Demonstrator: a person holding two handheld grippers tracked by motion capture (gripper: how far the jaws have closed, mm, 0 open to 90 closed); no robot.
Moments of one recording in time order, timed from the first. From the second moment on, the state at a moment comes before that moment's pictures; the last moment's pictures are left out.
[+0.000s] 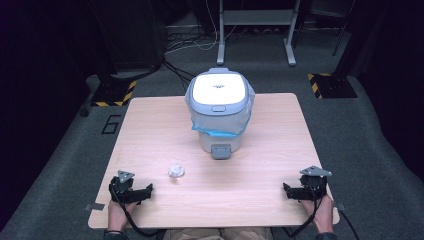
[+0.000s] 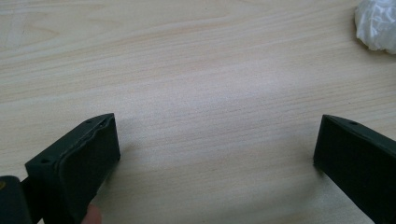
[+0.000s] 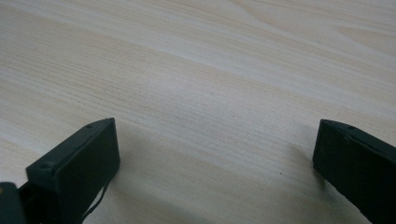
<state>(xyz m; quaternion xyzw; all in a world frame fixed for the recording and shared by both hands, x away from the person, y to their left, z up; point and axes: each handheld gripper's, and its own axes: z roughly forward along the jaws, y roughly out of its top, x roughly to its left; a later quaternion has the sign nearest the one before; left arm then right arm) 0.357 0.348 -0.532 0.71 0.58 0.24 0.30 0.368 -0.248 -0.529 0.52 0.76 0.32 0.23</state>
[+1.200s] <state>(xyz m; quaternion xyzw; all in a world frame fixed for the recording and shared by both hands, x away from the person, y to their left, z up) 0.357 0.347 -0.532 0.71 0.59 0.24 0.30 0.367 -0.217 -0.493 0.50 0.78 0.33 0.21</state>
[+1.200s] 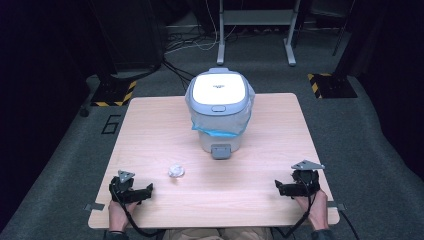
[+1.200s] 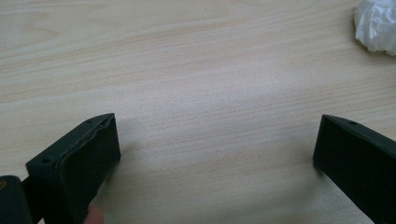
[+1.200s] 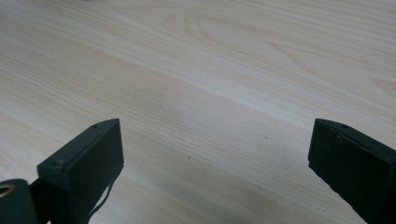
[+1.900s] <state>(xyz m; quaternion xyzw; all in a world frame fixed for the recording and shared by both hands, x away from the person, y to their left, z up) 0.357 0.347 -0.532 0.71 0.59 0.24 0.30 0.375 -0.193 -0.469 0.47 0.79 0.34 0.20</state>
